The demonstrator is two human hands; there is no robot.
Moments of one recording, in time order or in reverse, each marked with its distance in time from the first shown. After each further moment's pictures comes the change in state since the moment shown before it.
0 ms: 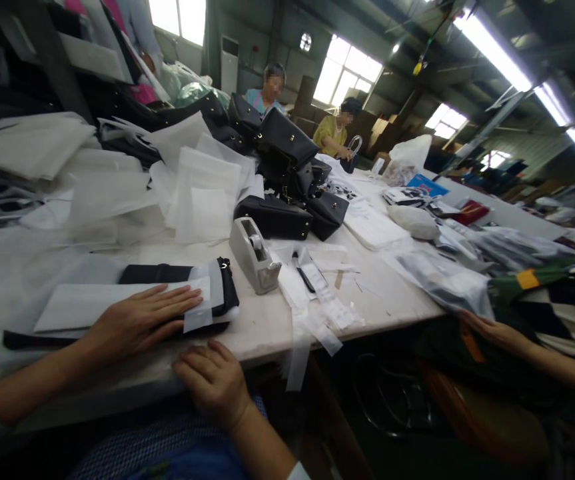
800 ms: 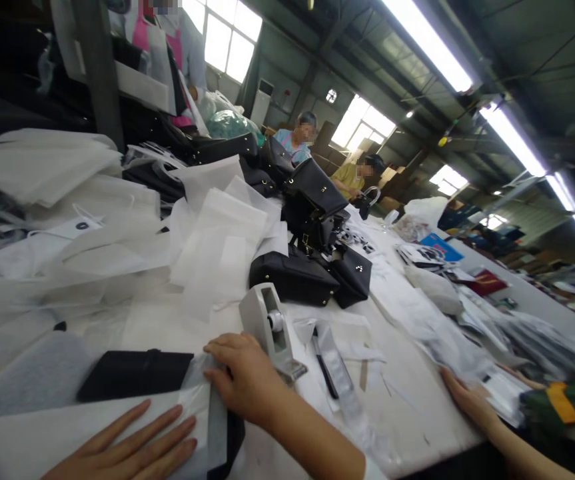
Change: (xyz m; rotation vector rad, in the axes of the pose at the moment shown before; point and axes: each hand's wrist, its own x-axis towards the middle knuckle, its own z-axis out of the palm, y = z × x) left_hand 0.006 -0.008 0.016 0.340 0.317 0.236; right_hand 0.191 0.127 -0.040 0.209 -0.500 0.211
